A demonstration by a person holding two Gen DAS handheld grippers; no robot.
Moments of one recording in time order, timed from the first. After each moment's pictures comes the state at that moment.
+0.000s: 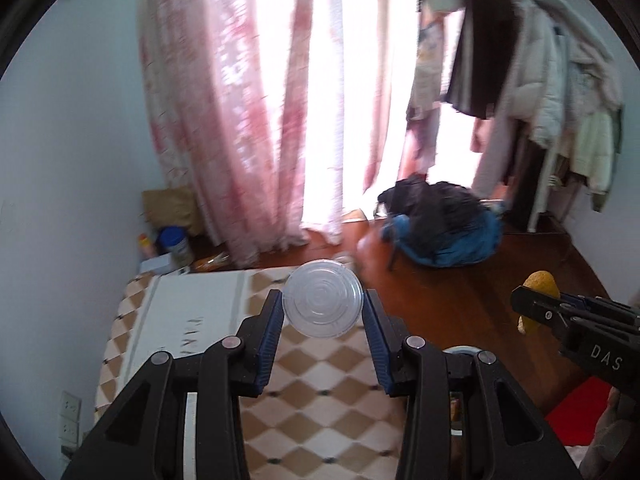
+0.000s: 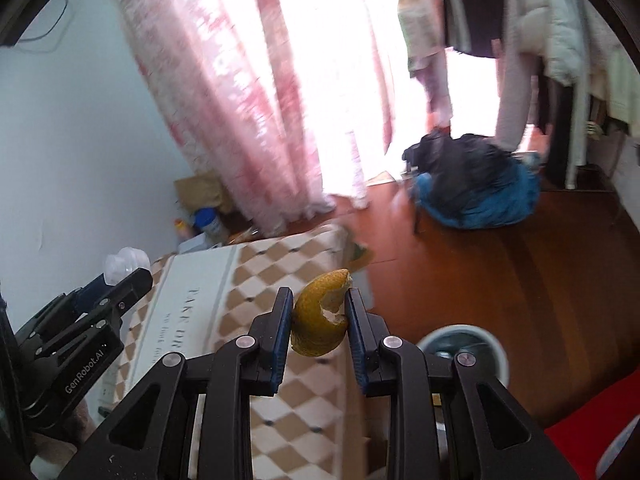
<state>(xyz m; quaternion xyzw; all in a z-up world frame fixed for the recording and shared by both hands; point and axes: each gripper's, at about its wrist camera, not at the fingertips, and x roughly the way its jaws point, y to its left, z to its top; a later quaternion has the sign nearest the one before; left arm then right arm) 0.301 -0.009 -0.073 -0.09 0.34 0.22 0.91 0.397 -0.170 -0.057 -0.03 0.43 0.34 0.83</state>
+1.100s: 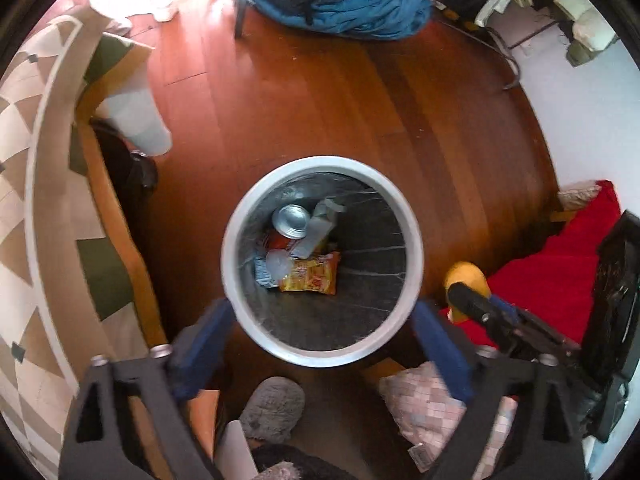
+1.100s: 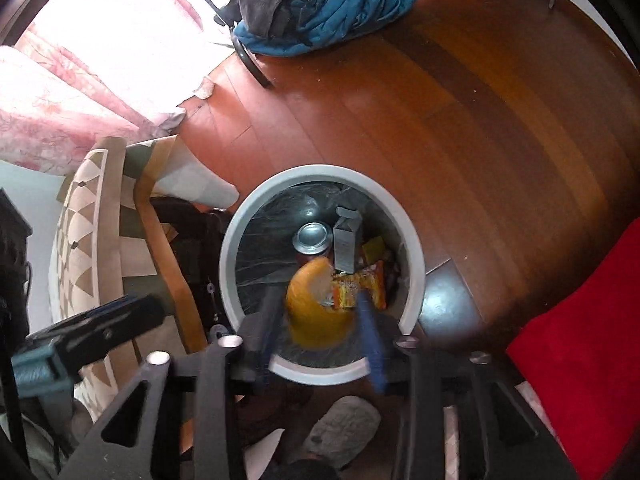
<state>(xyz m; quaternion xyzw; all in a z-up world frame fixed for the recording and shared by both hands) 0.524 -0.168 -0.370 -0.20 0.66 0.01 0.72 0.566 -0.374 -0.394 0.06 0.67 0.17 0.72</state>
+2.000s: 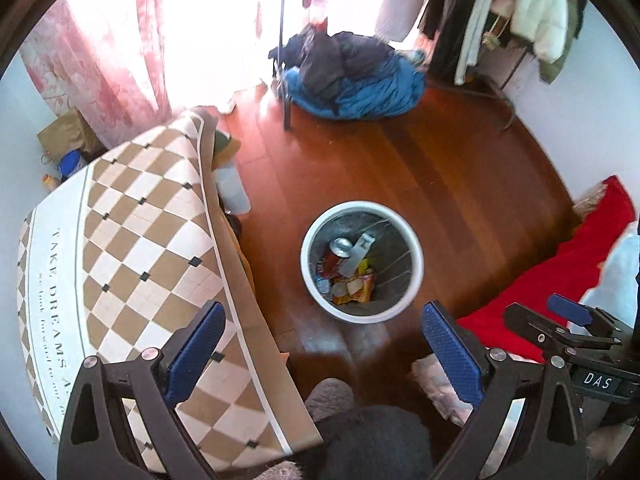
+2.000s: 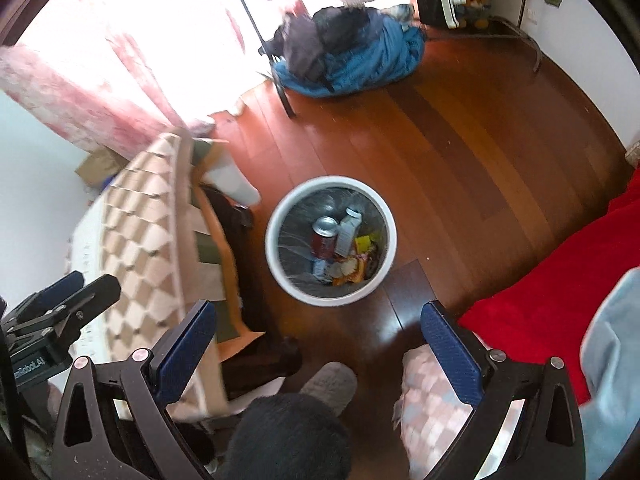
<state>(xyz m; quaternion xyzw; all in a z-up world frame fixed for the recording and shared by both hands) 0.387 -0.177 -0.182 -0.12 0.56 0.08 0.82 0.433 -0.393 -0.178 0.01 0.60 0.18 0.78</state>
